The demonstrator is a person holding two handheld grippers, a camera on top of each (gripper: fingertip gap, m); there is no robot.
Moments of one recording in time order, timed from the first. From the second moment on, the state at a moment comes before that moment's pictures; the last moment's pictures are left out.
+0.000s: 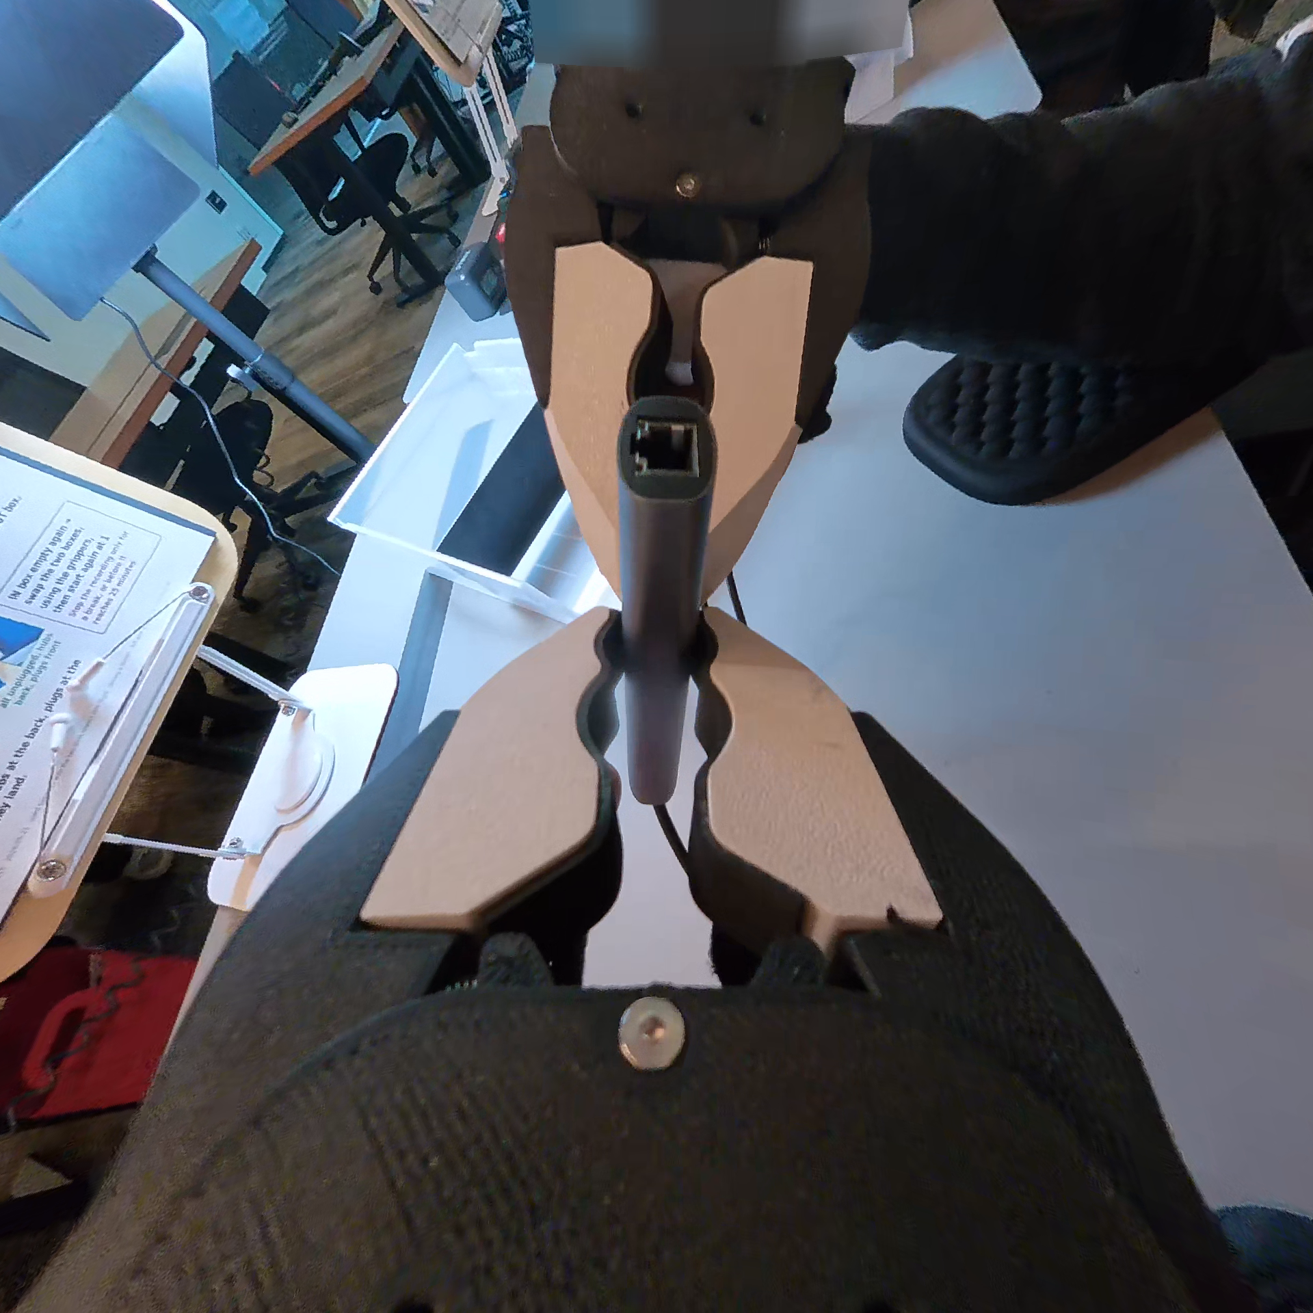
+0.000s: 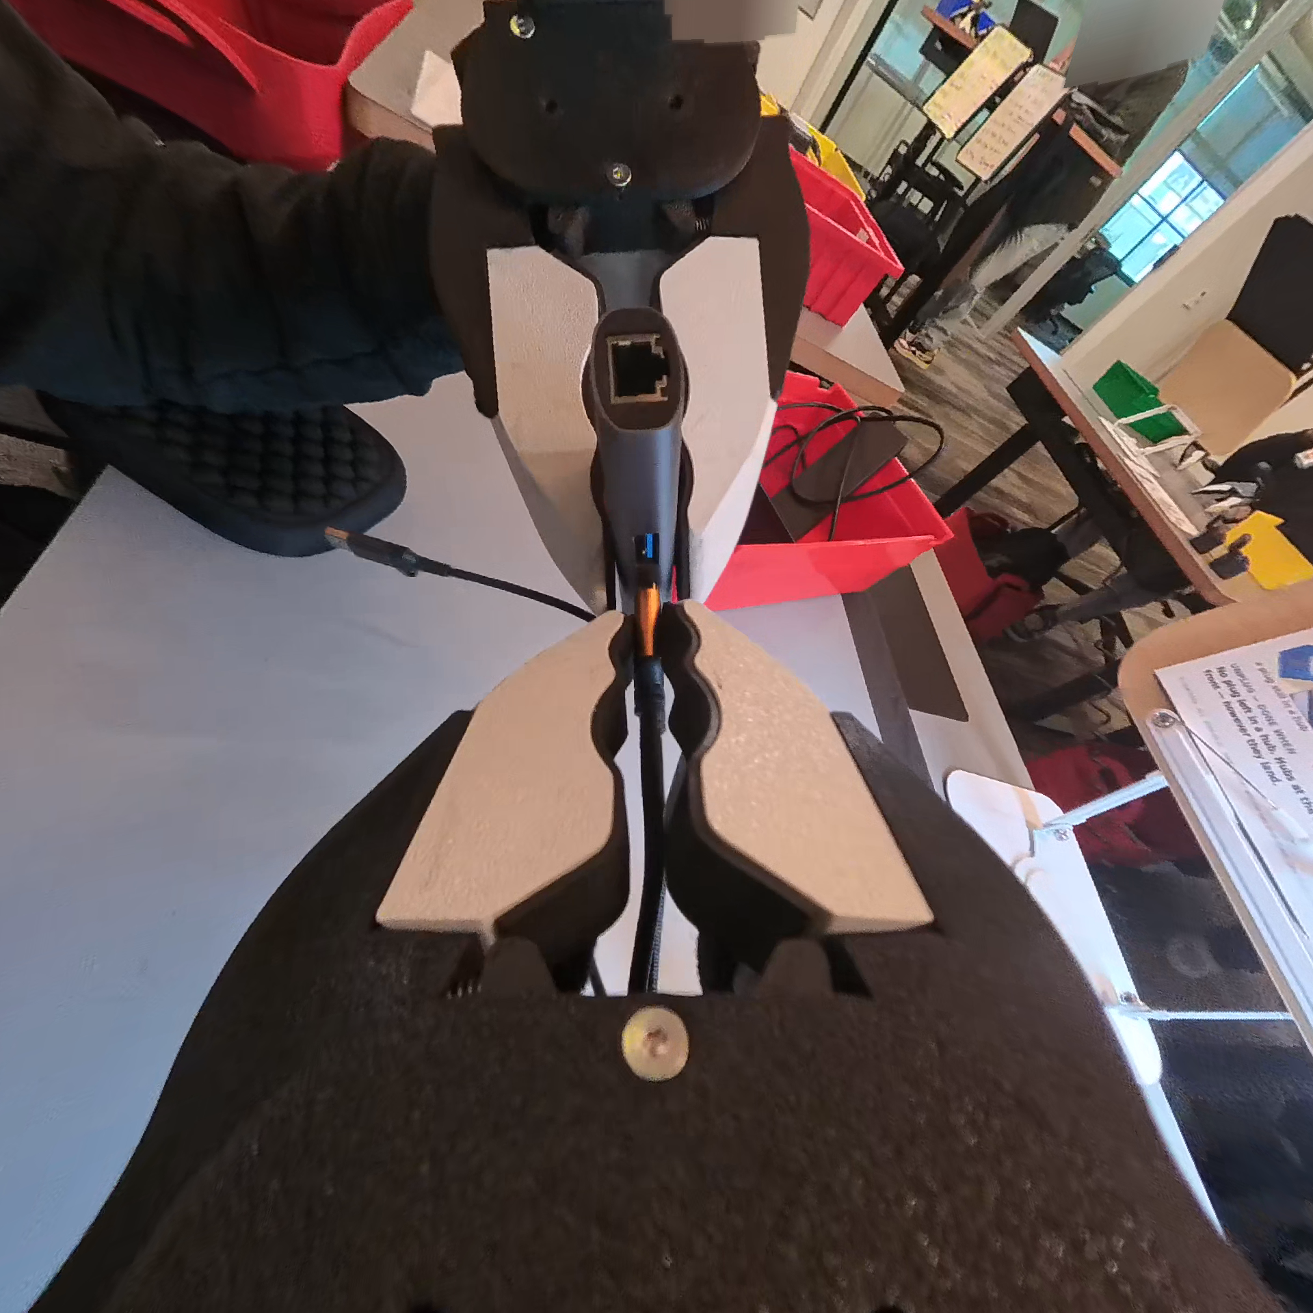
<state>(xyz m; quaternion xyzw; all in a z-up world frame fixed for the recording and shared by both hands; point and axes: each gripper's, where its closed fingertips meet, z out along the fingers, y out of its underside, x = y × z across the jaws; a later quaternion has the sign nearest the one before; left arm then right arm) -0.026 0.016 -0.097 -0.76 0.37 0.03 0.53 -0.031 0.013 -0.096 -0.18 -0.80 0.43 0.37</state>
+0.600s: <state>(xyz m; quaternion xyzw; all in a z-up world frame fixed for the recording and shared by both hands) -0.118 -0.005 -0.053 -0.76 0.20 0.03 0.62 -0.005 0.221 -0.013 -0.35 -0.54 0.40 0.65</state>
